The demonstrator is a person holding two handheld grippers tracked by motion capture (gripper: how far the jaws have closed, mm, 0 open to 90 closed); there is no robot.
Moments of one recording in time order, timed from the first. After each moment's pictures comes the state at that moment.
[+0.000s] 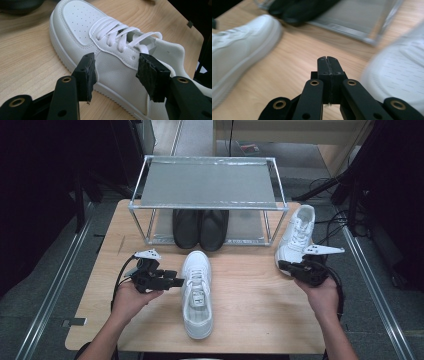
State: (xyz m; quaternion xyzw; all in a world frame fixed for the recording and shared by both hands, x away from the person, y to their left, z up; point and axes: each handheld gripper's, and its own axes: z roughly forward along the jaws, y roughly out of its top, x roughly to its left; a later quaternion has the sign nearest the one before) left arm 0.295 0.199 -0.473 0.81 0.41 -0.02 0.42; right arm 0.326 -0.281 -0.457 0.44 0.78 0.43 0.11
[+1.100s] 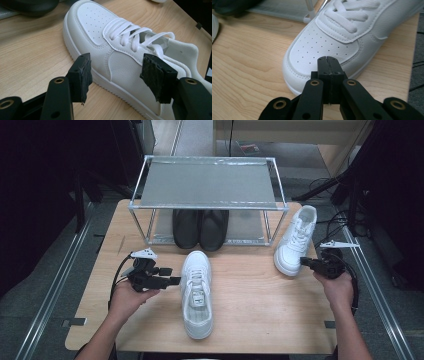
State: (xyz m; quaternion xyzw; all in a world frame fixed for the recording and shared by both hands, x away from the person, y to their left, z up) left arm 0.298 0.210 -0.477 0.80 0.42 0.00 0.42; right arm 0.365 -0.340 -0.488 0.52 0.76 0.38 0.12
